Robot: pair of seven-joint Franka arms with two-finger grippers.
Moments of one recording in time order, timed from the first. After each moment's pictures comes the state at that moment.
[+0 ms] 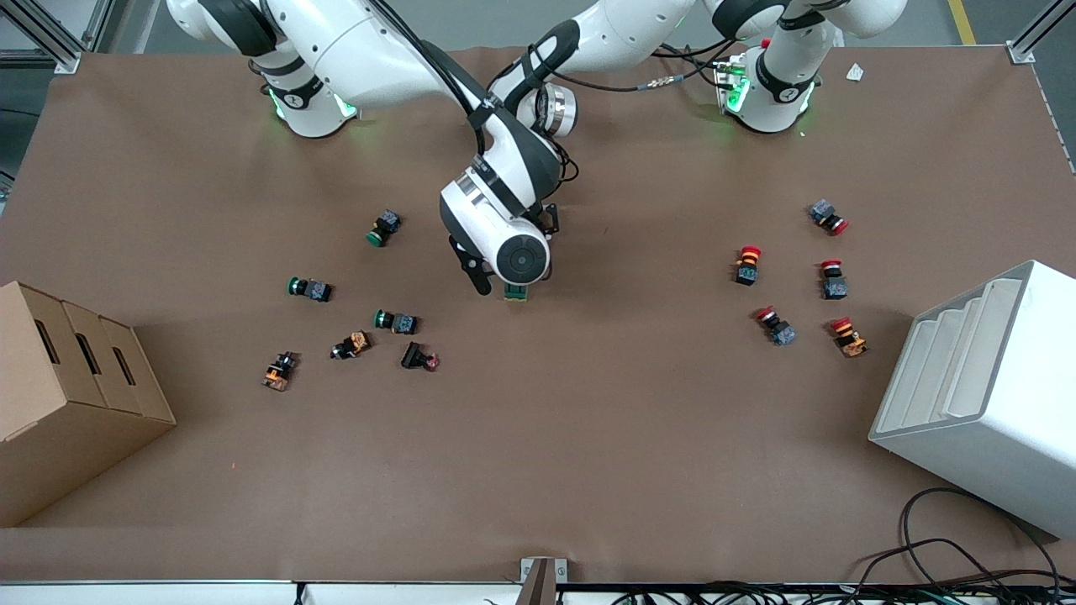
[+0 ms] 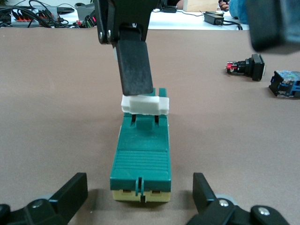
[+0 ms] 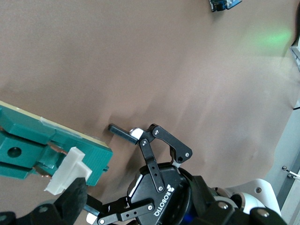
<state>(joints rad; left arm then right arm) -0.94 0.85 -0.38 -1.87 1.84 1.96 -2.60 0.71 0.76 0.07 -1.39 0.25 1.62 1.75</state>
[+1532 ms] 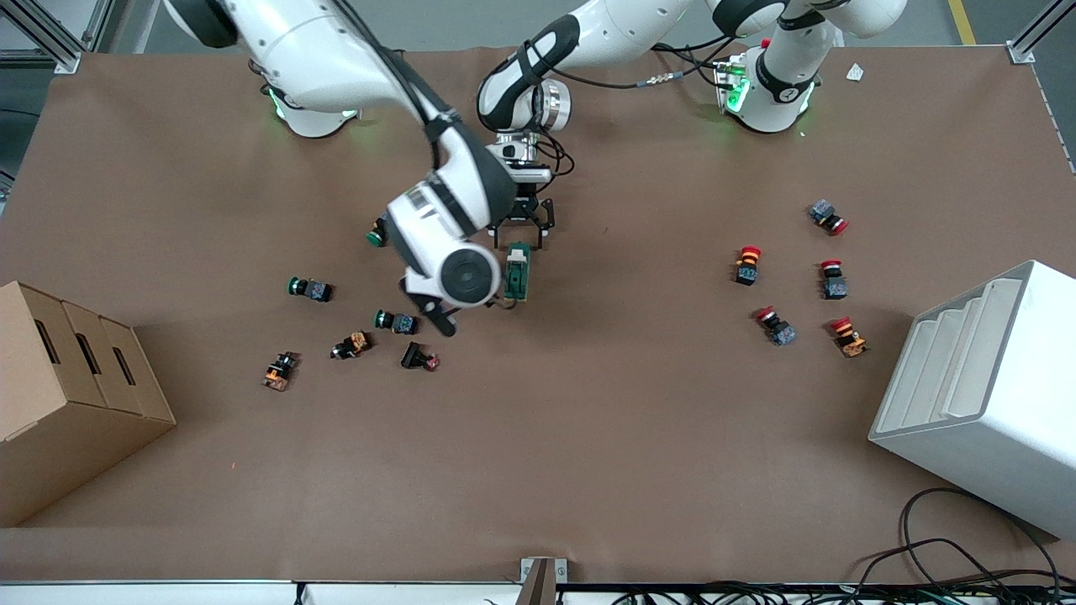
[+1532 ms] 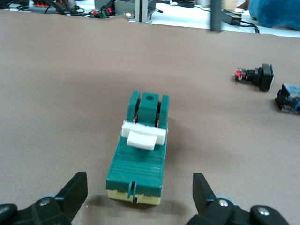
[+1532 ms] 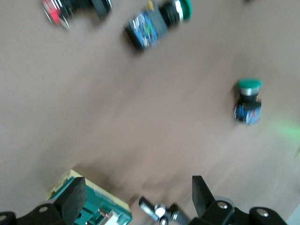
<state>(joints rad) -0.94 0.82 -0.40 -1.83 1.71 1.96 -2.60 0.55 0.67 0.04 -1.41 0.09 1.67 1.33</state>
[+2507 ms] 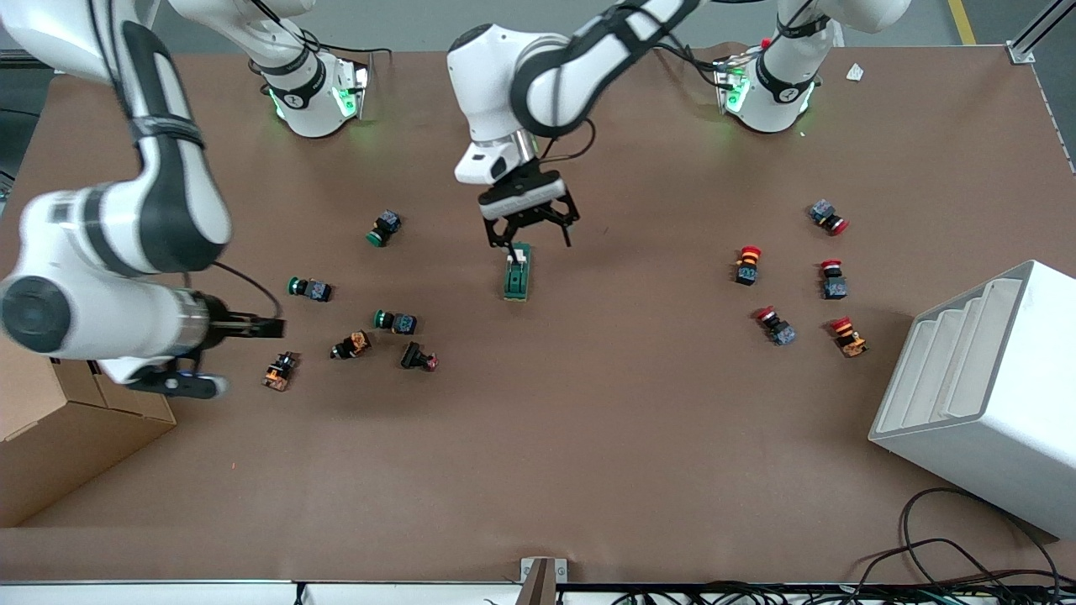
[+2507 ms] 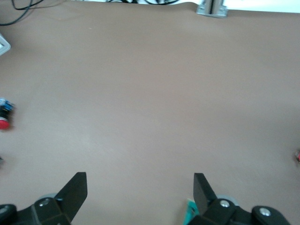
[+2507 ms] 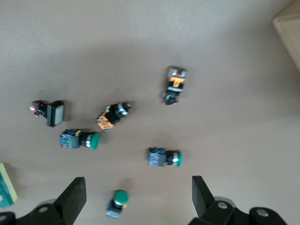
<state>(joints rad) -0.66 0.48 -0.40 -1.59 0.81 1.94 -1.61 0.04 0.43 0.04 -1.43 0.02 1.61 0.15</state>
